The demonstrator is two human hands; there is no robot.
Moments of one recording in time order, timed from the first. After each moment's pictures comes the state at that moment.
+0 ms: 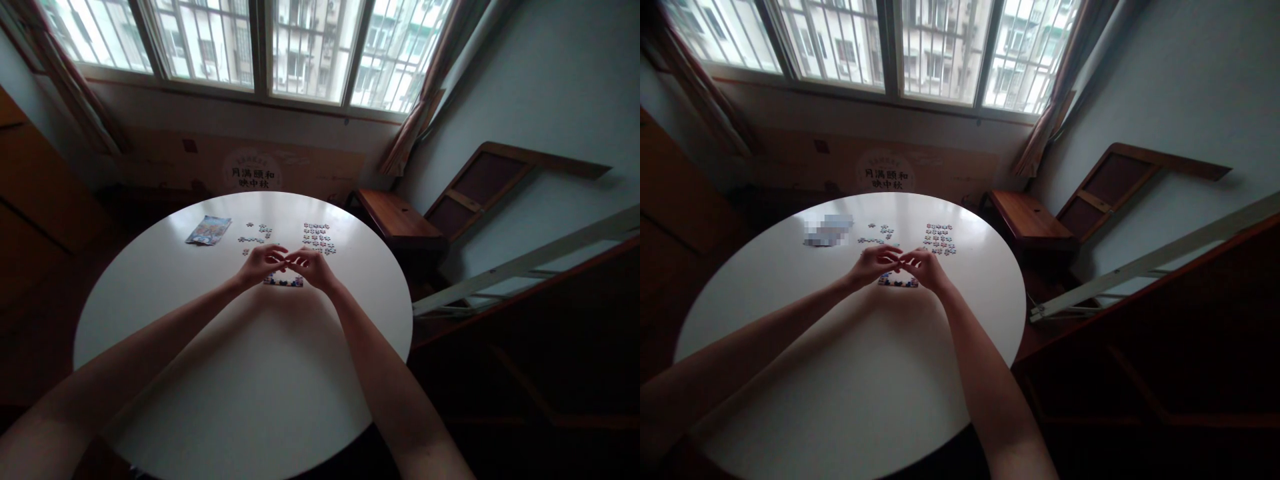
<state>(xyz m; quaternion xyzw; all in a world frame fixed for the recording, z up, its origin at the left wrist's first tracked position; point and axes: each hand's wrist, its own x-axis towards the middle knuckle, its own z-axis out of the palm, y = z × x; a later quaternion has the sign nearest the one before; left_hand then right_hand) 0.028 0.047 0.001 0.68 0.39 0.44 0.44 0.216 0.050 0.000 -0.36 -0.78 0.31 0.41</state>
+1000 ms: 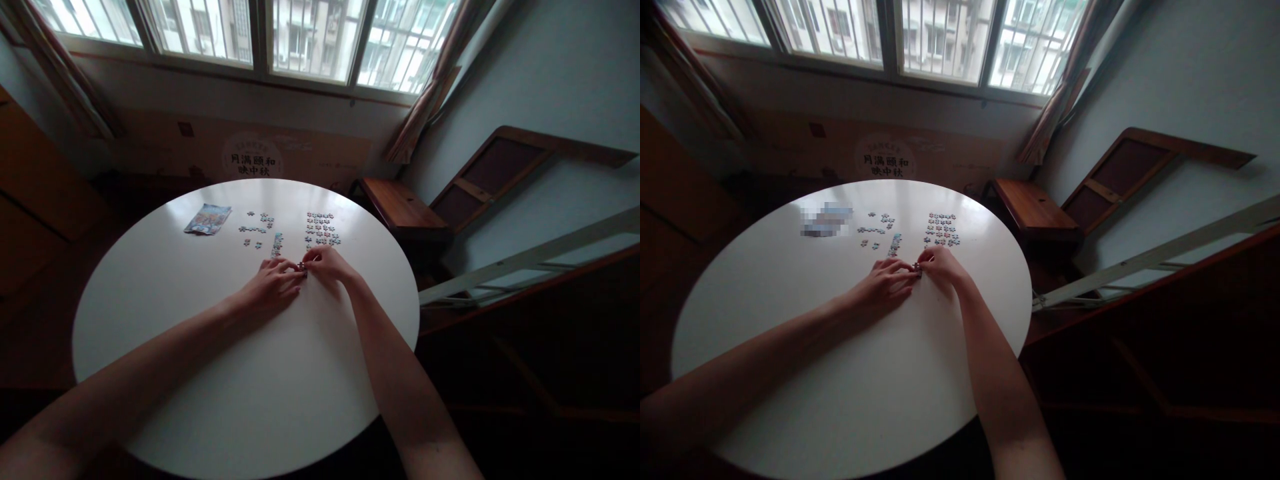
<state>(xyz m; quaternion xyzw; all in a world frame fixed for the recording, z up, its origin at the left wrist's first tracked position) 0.036 -0.005 -0.015 0.90 0.36 0.23 0.06 0.244 0.053 0.002 -0.49 -0.77 0.34 0.24</state>
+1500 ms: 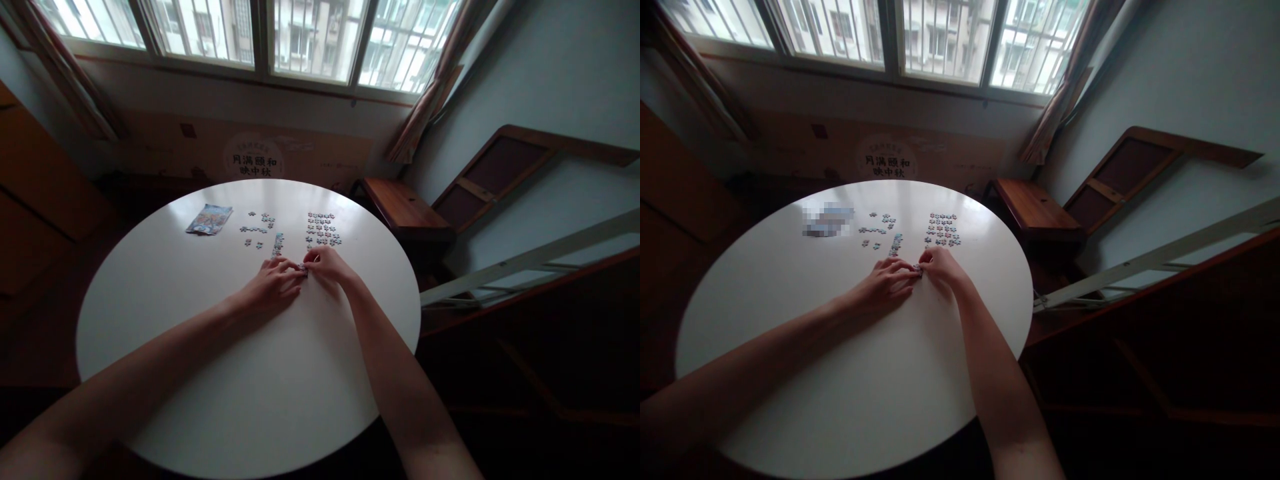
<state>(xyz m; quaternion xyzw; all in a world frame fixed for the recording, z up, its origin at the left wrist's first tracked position) 0.037 -0.005 -0.015 0.90 0.36 0.23 0.07 0.239 0.052 0.004 -0.51 -0.78 0.29 0.22</state>
